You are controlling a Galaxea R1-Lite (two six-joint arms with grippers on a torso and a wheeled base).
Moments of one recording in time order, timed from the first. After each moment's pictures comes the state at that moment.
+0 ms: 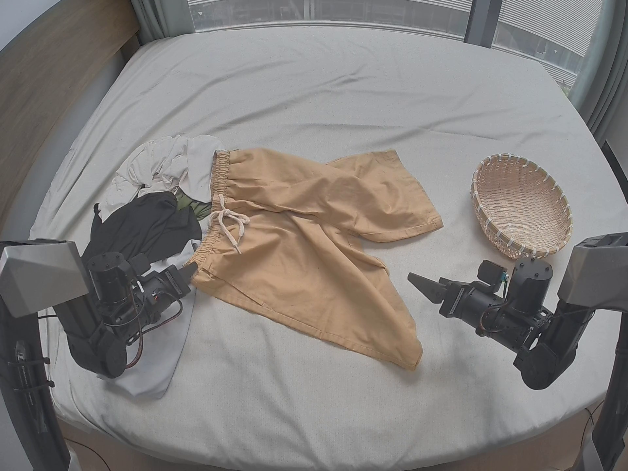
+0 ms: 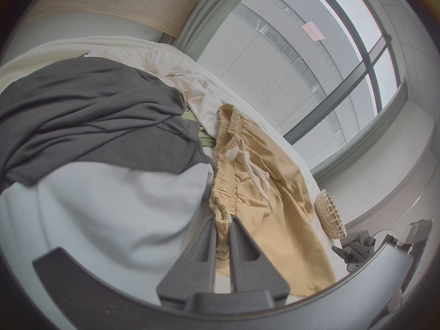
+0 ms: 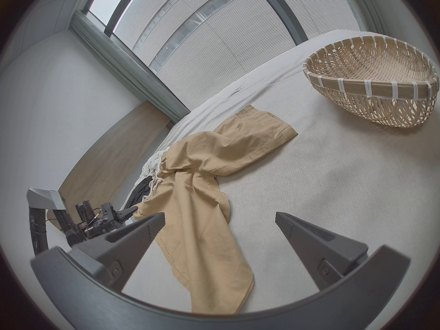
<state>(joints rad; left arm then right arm) -0.07 2.23 -0.56 -1.49 -0.29 -0.56 0.33 2.17 -0.46 -1.54 0.22 0.48</state>
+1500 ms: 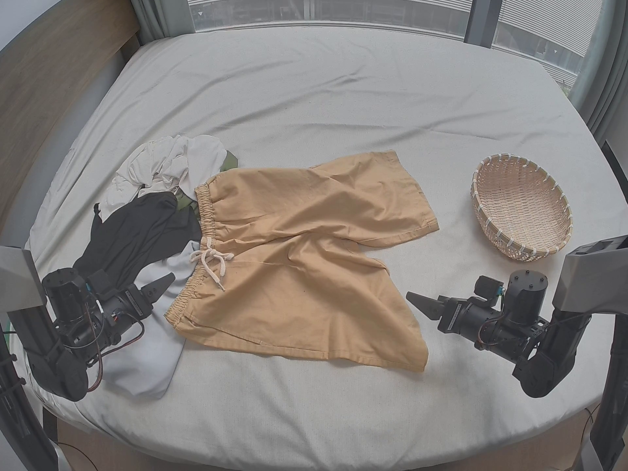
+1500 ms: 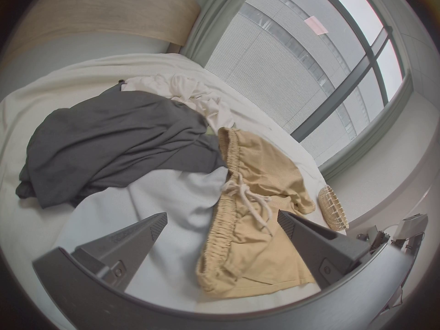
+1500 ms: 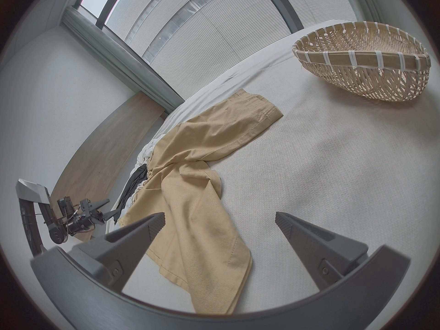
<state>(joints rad) 0.02 2.05 -0.30 -1.54 -0.34 -0.49 0.33 2.20 -0.42 -1.54 0.22 0.48</state>
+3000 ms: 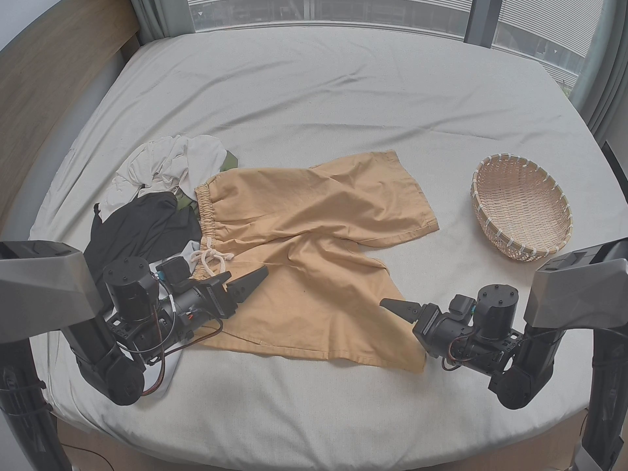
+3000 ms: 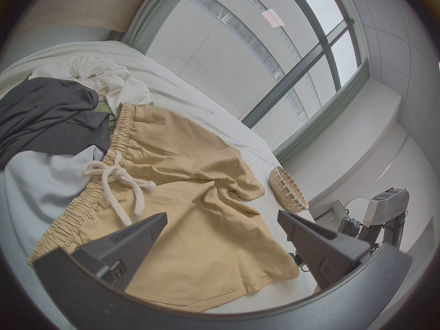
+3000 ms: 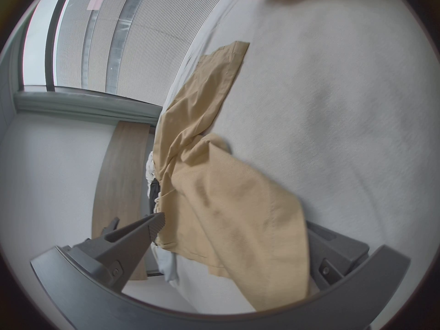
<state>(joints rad) -0.33 2.12 -0.48 -1.54 -0.29 -0.48 0.45 2.29 -0.48 -1.54 0.24 1.03</state>
